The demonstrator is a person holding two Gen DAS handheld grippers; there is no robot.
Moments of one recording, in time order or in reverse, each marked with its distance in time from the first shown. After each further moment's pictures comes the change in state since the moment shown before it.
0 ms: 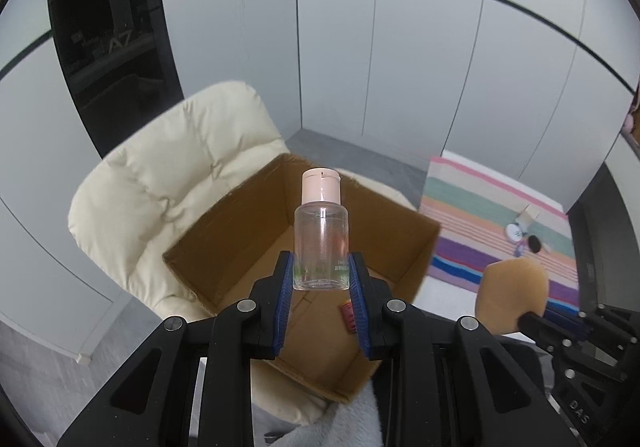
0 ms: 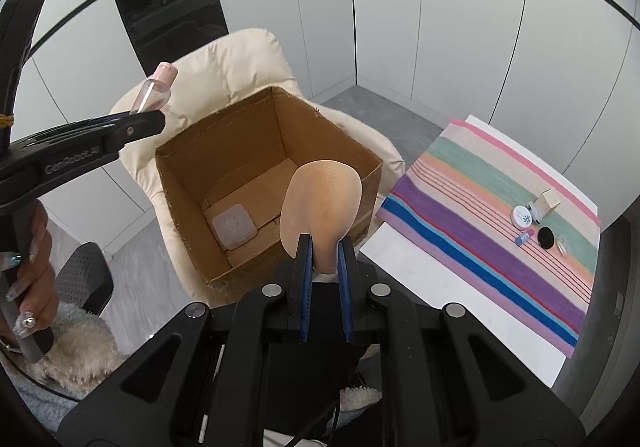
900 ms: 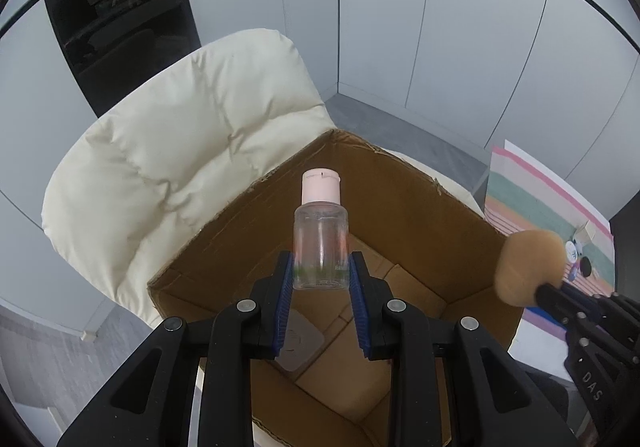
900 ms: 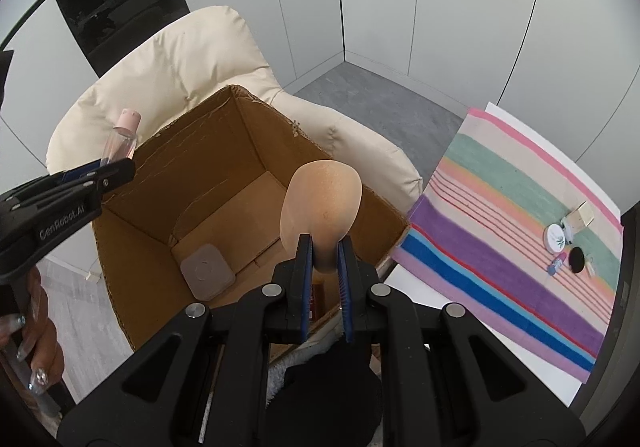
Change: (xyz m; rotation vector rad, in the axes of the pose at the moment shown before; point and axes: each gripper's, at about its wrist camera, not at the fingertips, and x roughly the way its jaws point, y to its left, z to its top) left arm 0.127 0.046 0.037 -0.082 0.126 0.088; right arm 0.144 -0.004 0.082 0.068 0.099 -0.028
